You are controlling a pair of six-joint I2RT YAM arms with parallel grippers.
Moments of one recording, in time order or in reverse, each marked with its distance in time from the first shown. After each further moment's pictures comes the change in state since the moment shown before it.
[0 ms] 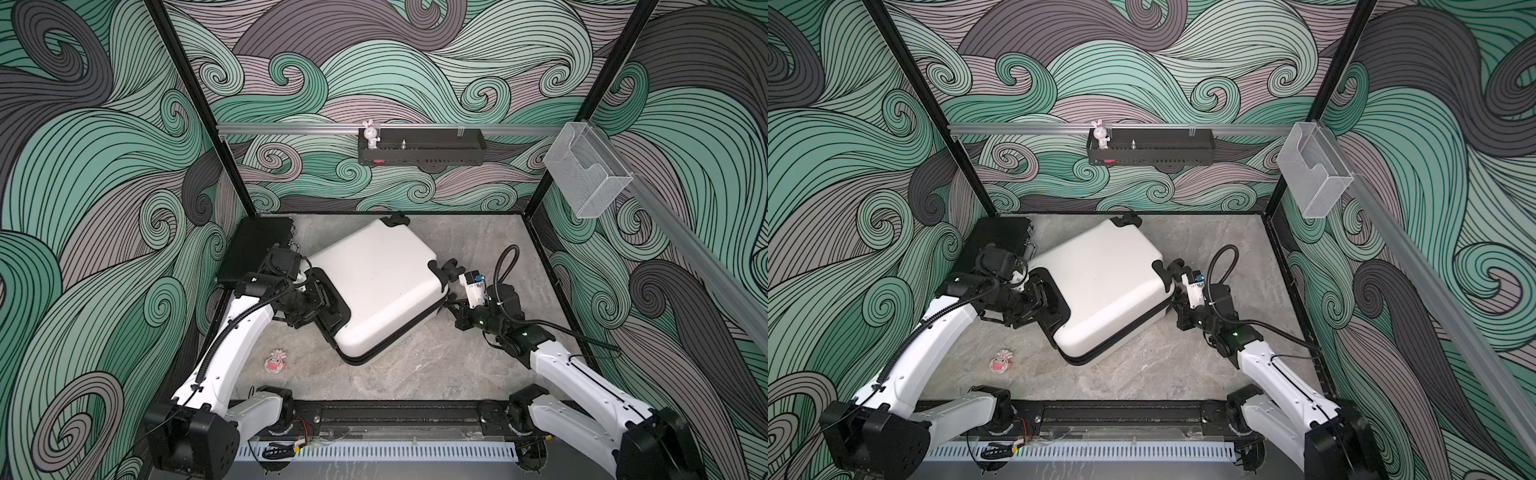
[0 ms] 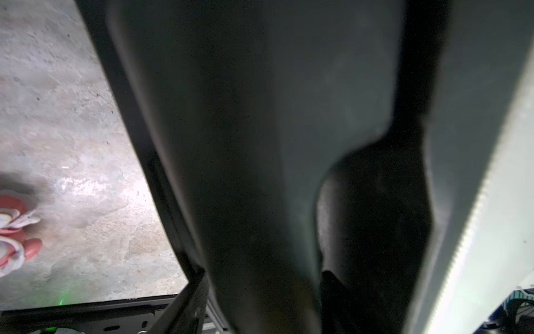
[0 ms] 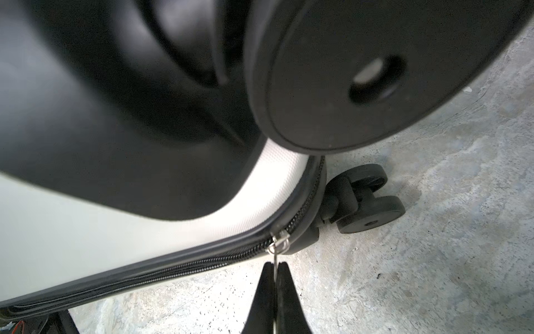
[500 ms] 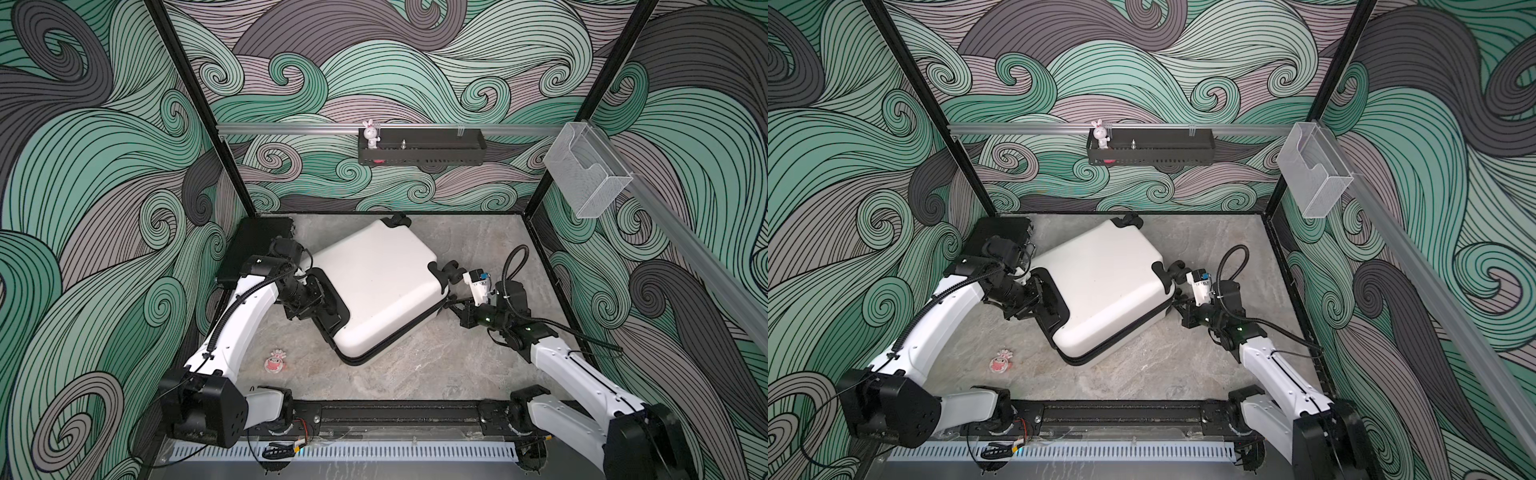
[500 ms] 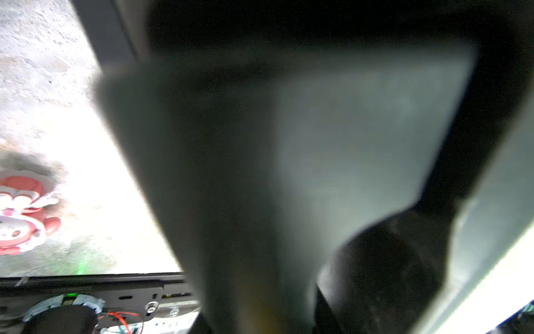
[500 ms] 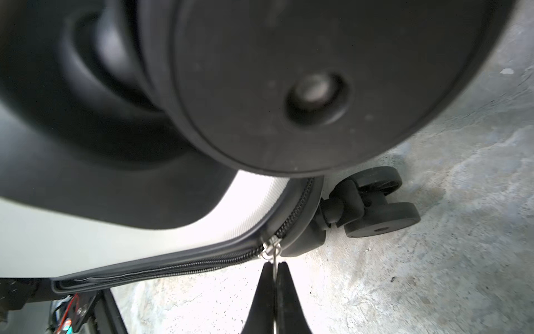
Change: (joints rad) left arm 0.048 0.174 0.150 -0.153 -0.006 0.093; right arm -0.164 0.058 0.000 0.030 -0.248 -0.019
